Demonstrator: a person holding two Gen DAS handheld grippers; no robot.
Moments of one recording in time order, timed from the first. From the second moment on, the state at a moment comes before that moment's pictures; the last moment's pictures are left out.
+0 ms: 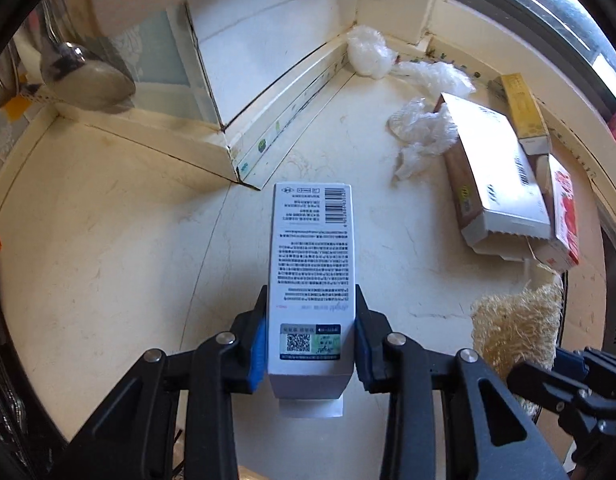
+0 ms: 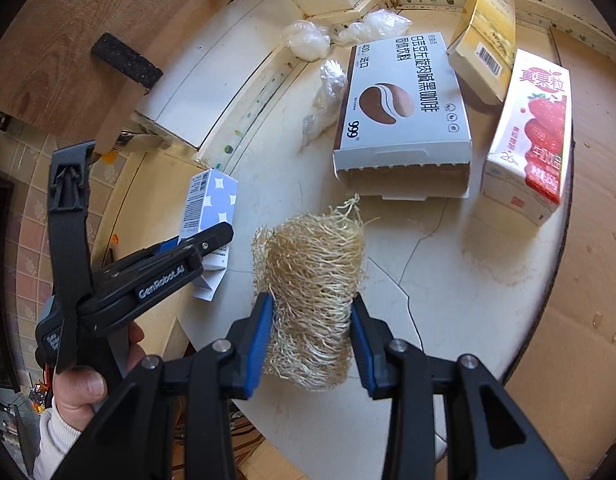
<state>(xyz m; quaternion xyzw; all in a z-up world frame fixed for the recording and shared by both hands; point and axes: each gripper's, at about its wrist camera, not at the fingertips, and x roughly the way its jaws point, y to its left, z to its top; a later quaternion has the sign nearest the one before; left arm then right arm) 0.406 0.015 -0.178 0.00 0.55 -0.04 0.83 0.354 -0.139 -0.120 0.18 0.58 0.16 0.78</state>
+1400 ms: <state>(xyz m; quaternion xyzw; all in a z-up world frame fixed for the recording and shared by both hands) 0.034 0.111 -0.132 0.05 0.51 -0.12 0.85 0.014 -0.026 -0.085 0.16 0.55 0.10 0.81</state>
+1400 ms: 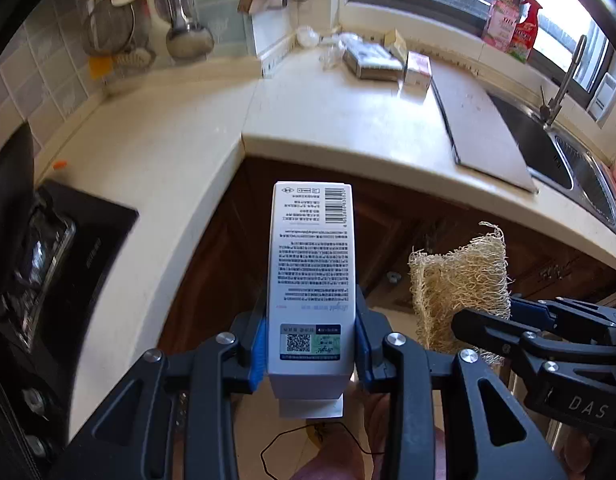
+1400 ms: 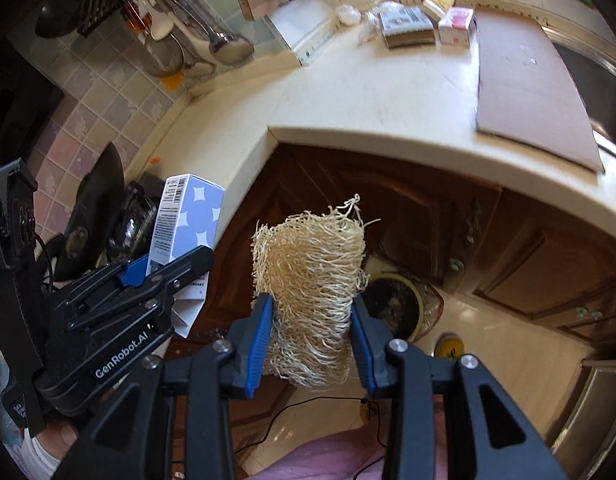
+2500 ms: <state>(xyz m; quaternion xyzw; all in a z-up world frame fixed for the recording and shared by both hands) 0.068 0.137 -0.534 -0.08 0.67 0.02 0.74 0.073 -0.038 -0.456 0.08 0.73 0.11 0.67</state>
